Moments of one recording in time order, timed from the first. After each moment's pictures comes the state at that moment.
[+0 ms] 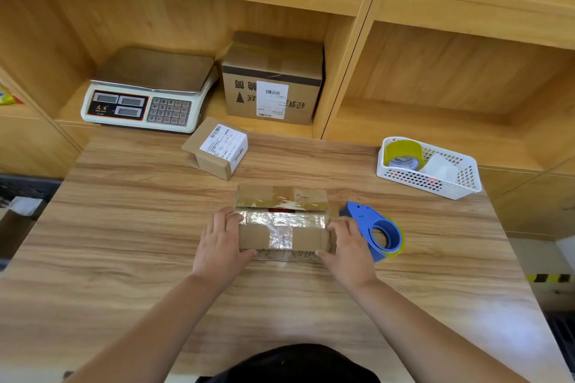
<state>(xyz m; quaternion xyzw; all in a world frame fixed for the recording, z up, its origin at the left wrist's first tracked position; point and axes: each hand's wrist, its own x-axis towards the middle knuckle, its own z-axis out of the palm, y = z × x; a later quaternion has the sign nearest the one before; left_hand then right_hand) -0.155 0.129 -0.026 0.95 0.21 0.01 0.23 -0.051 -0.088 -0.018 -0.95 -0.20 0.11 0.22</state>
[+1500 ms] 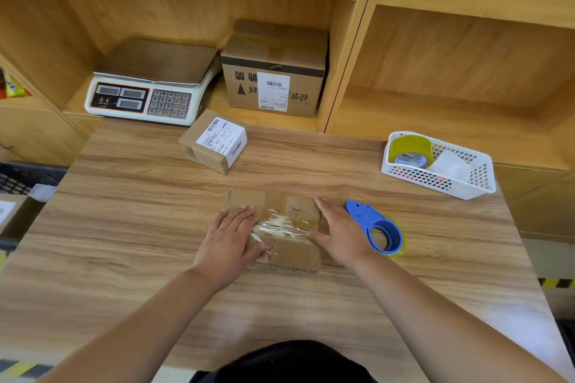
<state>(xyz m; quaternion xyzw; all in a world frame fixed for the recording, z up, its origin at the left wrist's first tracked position) -0.138 0.116 -0.040 0.99 0.09 0.00 0.14 0.004 -0.088 -0.019 -0.90 -0.29 0.23 0.22</state>
